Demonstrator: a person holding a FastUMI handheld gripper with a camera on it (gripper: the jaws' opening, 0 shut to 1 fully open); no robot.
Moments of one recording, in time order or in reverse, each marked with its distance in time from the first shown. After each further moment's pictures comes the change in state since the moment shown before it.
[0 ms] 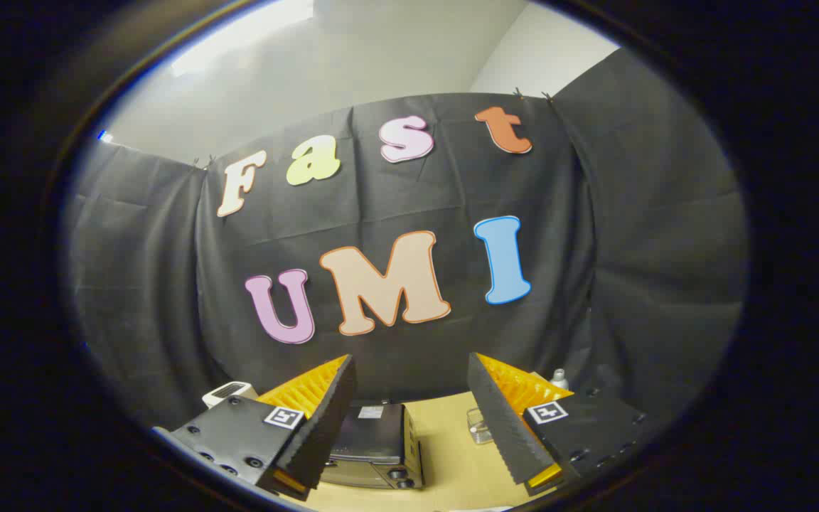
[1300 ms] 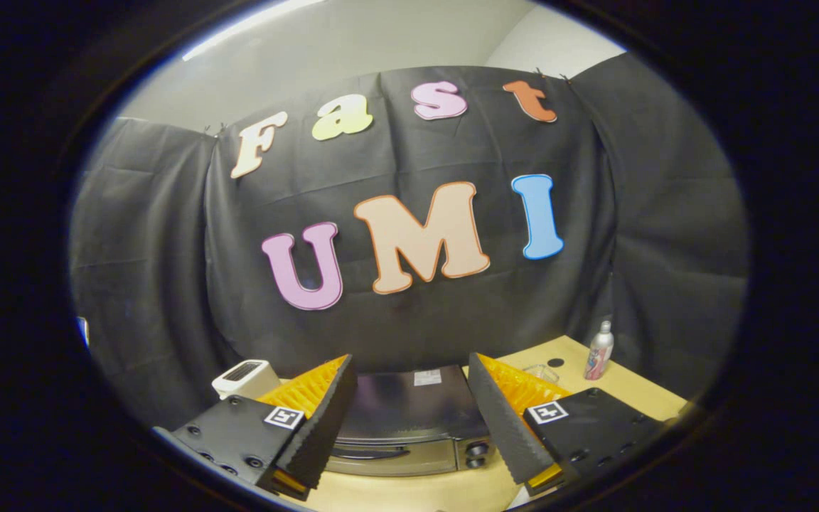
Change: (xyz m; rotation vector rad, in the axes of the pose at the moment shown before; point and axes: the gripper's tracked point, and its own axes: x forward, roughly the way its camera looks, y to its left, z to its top) arm 0.009 0.134 -0.115 -0.010 0.119 -0.010
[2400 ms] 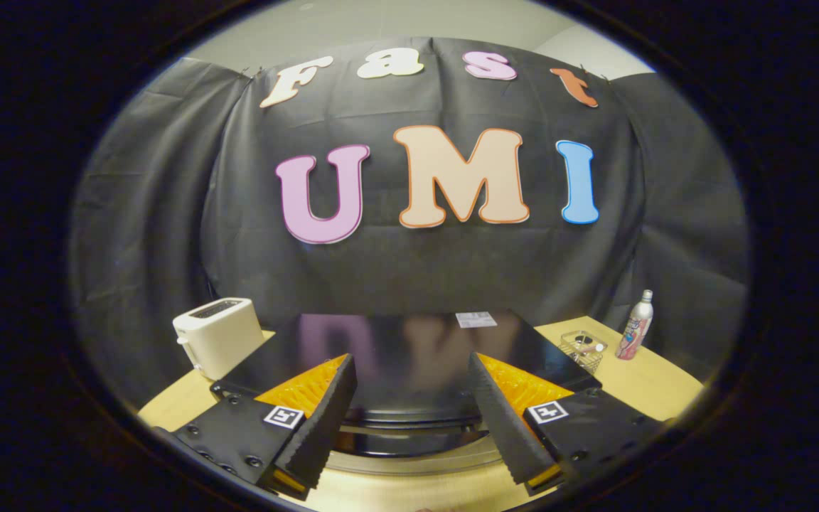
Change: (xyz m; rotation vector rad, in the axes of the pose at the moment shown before) arm 0.079 0.045 -0.171 -0.159 0.110 -0.014
